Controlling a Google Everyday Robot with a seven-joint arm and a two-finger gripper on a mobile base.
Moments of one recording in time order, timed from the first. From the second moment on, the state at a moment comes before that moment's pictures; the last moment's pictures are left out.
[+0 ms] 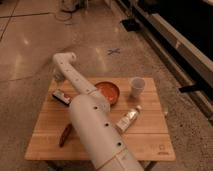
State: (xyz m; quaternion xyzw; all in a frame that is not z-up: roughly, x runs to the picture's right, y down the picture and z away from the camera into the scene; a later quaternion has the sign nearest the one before) arm -0.334 -0.036 0.994 0.09 -0.34 -0.83 0.42
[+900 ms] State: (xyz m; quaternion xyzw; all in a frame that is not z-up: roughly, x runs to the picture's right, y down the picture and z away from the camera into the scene) arm -0.355 -0.008 0.999 0.10 -0.38 -0.83 0.40
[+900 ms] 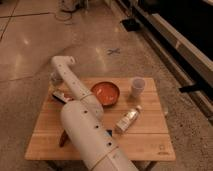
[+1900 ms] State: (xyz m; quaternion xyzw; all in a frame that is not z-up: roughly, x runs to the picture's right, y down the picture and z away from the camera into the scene) arm -0.316 -0.017 1.005 0.06 -0.37 -0.83 0.42
